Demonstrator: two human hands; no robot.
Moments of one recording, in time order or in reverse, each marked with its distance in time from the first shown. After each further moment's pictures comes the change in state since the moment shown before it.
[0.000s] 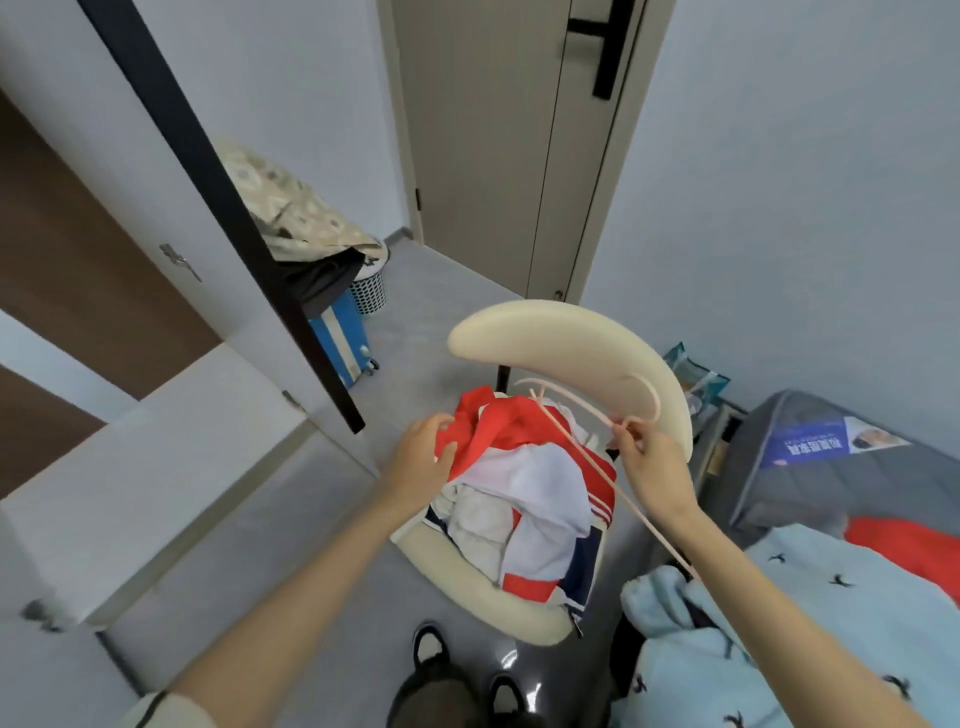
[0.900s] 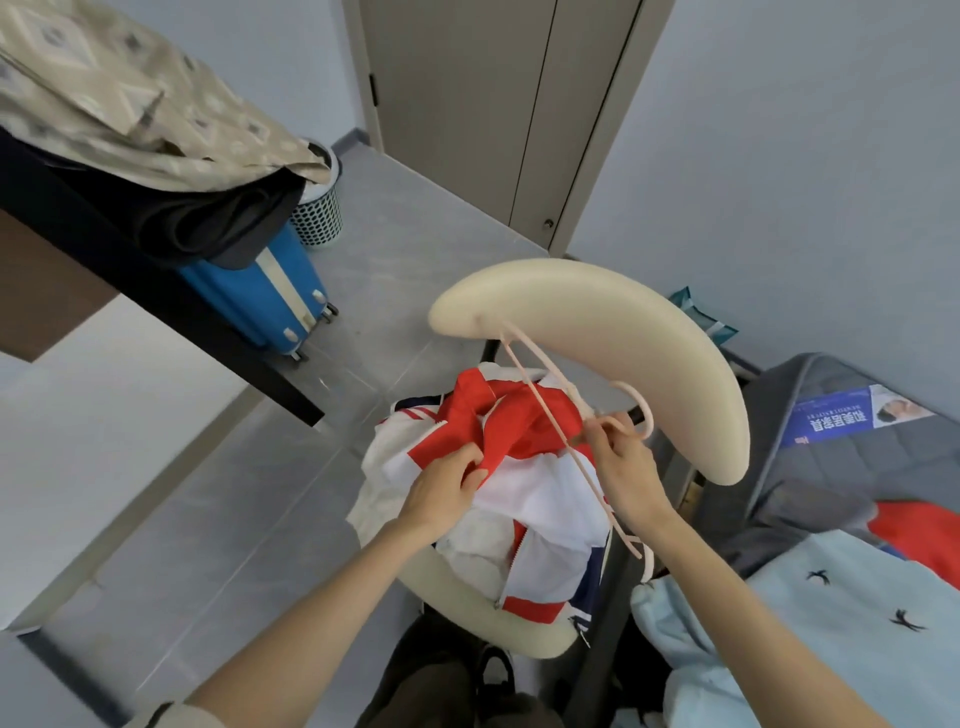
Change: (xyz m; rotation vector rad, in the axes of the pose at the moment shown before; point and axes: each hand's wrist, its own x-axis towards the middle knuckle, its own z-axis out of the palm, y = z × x) left_hand 0.099 -0.079 0.097 -0.039 -0.312 0.011; right_hand 0.096 0.021 0.104 0.139 -0.179 0.199
